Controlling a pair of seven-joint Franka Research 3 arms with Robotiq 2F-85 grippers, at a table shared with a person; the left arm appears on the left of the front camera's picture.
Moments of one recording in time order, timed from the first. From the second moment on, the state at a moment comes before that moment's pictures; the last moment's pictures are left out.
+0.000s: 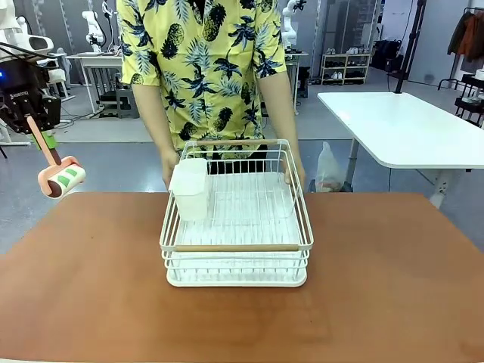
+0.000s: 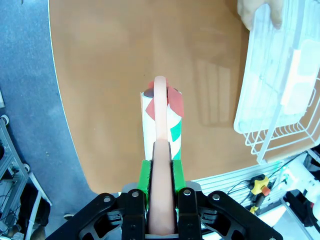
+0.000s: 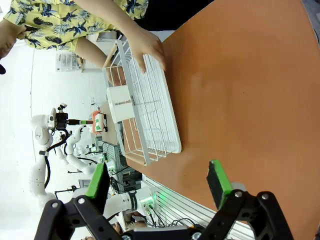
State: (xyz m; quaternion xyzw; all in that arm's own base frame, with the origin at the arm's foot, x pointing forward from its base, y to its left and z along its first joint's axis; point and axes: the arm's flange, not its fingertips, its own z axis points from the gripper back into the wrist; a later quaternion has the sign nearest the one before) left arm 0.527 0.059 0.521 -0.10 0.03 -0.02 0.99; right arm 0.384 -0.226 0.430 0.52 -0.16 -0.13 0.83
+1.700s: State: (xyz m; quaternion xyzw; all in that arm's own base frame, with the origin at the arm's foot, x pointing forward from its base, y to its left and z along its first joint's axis) left arm 0.638 0.028 0.509 -0.10 -0.06 0.58 0.81; right arm 0.384 -0.226 0.430 0.52 -0.16 -0.13 0.83
